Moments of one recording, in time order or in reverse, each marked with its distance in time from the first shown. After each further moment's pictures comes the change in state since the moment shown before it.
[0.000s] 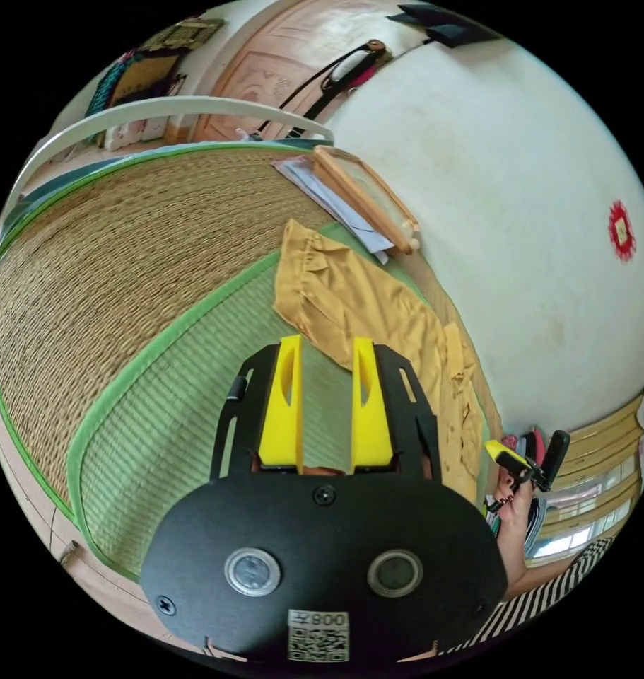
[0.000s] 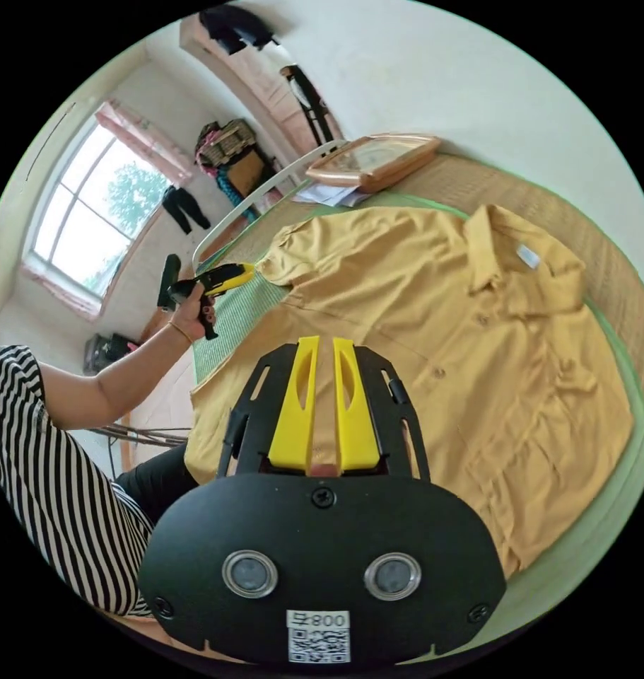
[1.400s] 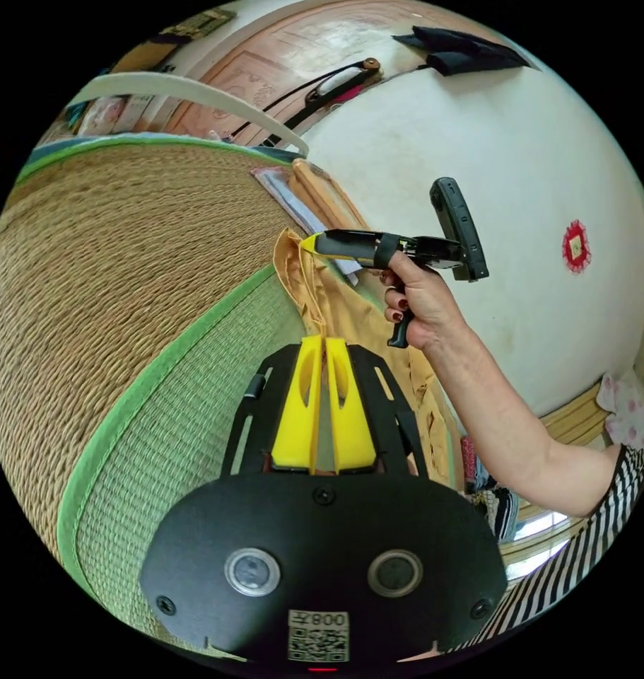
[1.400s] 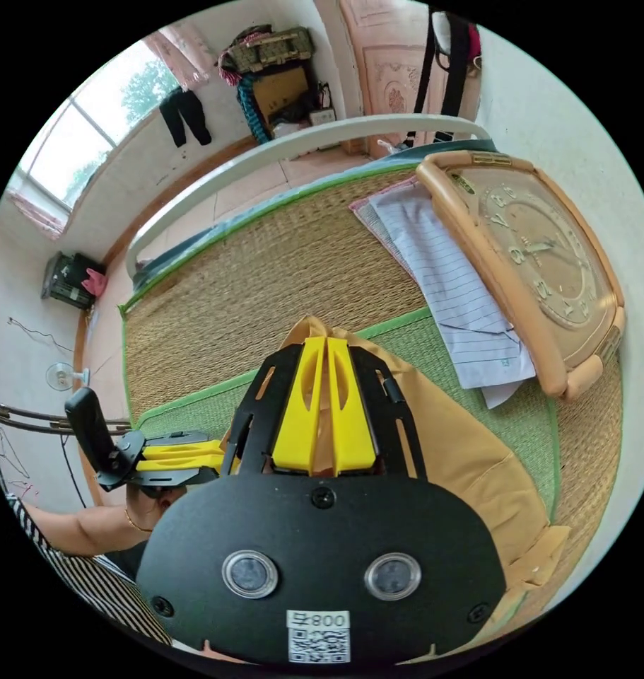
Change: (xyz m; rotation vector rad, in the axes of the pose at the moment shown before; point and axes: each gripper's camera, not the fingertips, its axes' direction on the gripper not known) left arm -0.134 0.008 0.061 0.104 0.245 0.077; right arm -0.147 -0.478 0.202 -0.239 0.126 -0.246
